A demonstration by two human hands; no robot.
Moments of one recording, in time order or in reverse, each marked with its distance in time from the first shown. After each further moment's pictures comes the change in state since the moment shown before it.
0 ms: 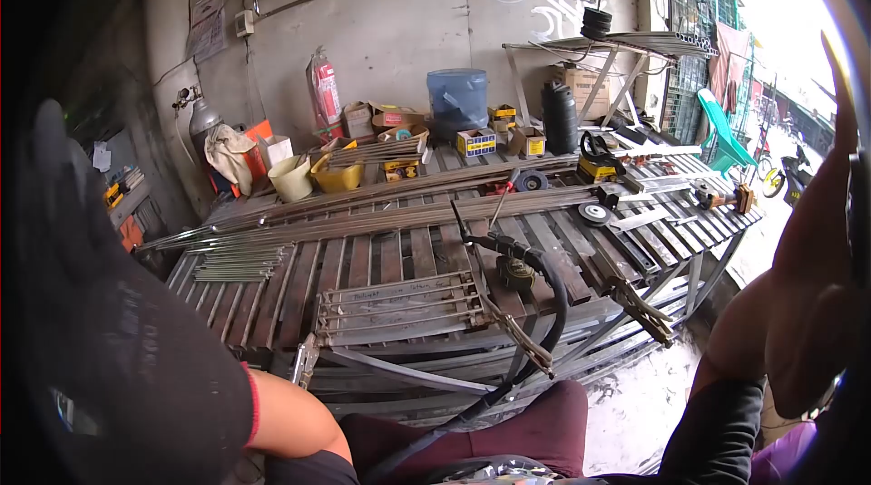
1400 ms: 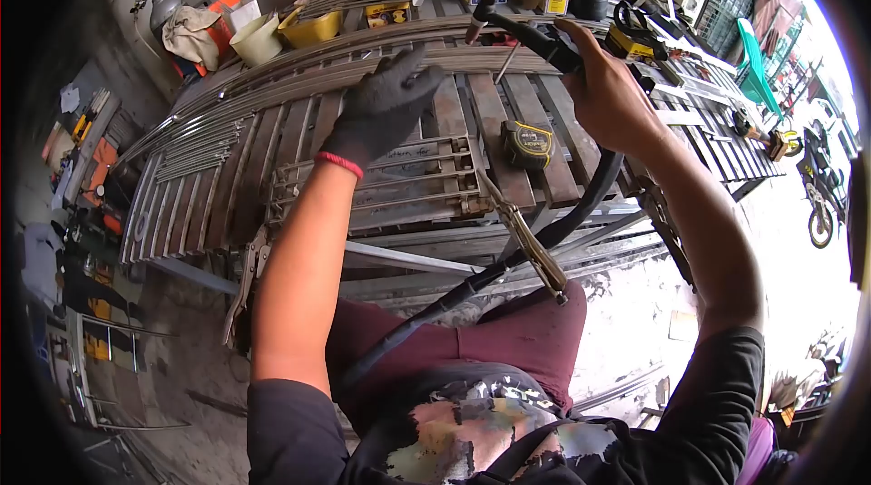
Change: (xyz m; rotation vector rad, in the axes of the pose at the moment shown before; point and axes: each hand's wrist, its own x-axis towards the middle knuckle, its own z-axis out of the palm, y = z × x) left_hand -0.268 -0.259 -0.139 1.136 -1.201 -0.489; right_hand -0.069 0.040 0.266 0.248 -0.604 0.370
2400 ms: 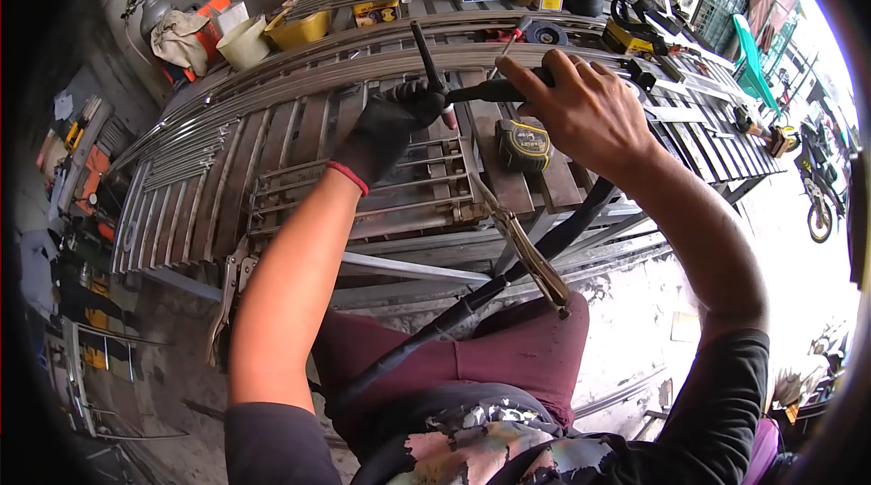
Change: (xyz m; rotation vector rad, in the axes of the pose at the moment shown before) left_hand 0.002 0.027 0.033 -1.291 -0.093 -0.572; right_hand -0.012 0.001 0.035 -0.633 0.182 -0.572
